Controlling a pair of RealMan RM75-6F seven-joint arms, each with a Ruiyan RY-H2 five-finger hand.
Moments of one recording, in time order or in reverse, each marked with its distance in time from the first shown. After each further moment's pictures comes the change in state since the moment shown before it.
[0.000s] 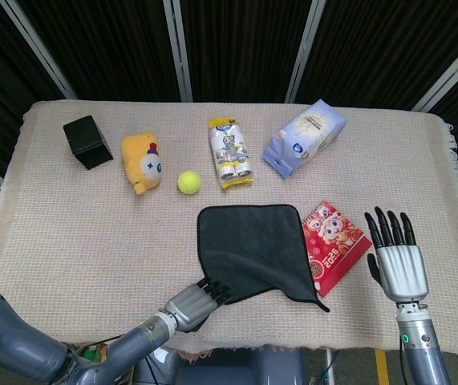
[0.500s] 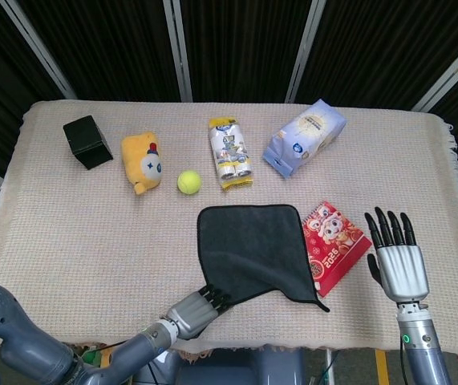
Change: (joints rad) left arm -0.016 -0.045 0.036 0.011 -0.050 0.003 0.072; right arm -0.008 0.007 0.007 -0.003 -0.009 -0.009 0.008
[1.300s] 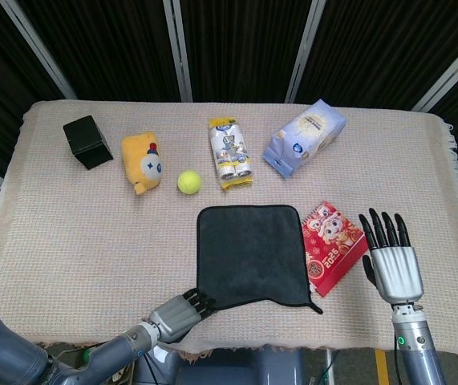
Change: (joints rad) left arm 0.056 0.115 0.089 -0.039 0.147 -0.056 -0.096; right arm -0.006 -0.013 0.006 -0.027 -0.014 -0.006 -0.045
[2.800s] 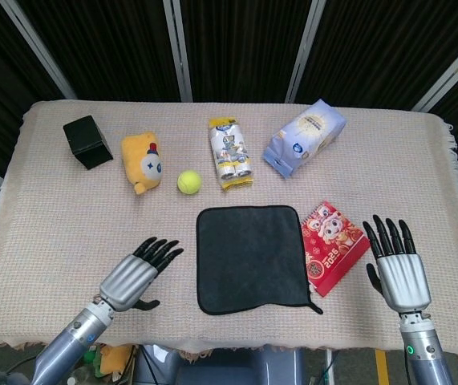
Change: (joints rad) left arm 0.337 0.217 -0.002 0.021 0.526 0.396 -0.304; right arm -0.039 0.021 -0.033 0.050 -0.081 0.026 0.089
